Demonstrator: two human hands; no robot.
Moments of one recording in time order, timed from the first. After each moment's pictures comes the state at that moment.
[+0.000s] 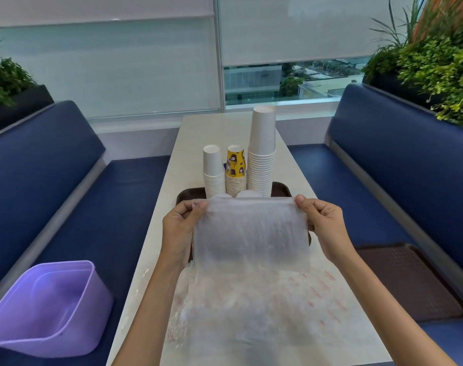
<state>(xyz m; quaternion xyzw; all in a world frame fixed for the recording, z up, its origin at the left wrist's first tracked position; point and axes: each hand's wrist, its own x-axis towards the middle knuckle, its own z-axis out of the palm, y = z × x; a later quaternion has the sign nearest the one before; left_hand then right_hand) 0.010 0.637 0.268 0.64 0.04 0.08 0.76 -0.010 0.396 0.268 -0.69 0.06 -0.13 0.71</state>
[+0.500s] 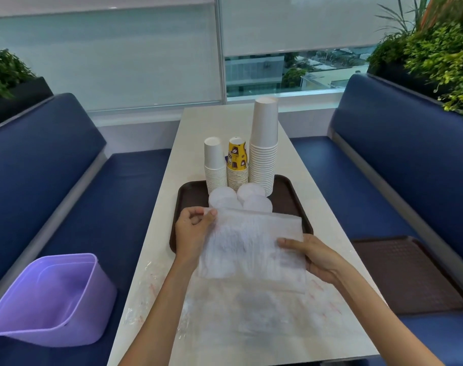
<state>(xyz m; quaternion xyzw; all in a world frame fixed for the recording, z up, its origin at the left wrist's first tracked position) 0.021 0.625 0.229 0.72 0.11 0.10 0.68 -0.025 0.398 0.221 -0.58 0.15 0.20 0.77</state>
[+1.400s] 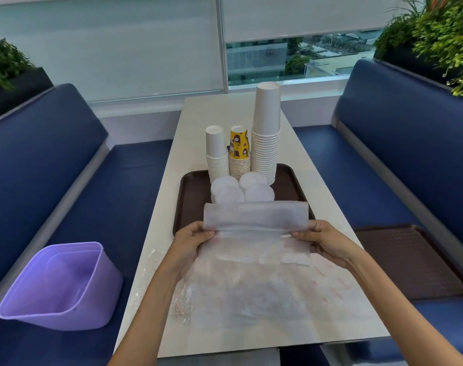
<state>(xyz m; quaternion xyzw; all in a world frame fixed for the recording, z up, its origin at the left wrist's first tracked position) -0.001 0.660 0.196 0.64 0.08 -0.14 0.75 -0.024 0.369 0.203 -0.62 0.05 0.20 0.75</state>
